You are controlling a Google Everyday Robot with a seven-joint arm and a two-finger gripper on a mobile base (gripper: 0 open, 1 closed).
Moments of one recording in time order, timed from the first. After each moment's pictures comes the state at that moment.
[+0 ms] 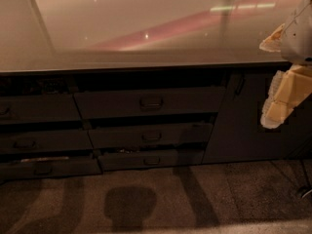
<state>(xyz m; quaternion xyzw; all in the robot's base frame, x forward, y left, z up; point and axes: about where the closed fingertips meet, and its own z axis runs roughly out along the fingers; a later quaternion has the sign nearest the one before) 0.438 -0.216 0.977 -0.60 0.78 -0.04 0.16</state>
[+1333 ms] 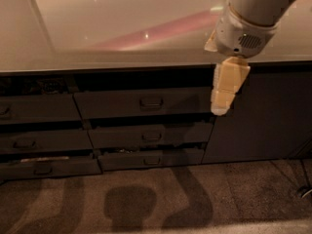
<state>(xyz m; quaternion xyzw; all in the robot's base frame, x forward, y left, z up) 0.487 -0.133 0.953 -0.67 0.73 0.00 0.13</state>
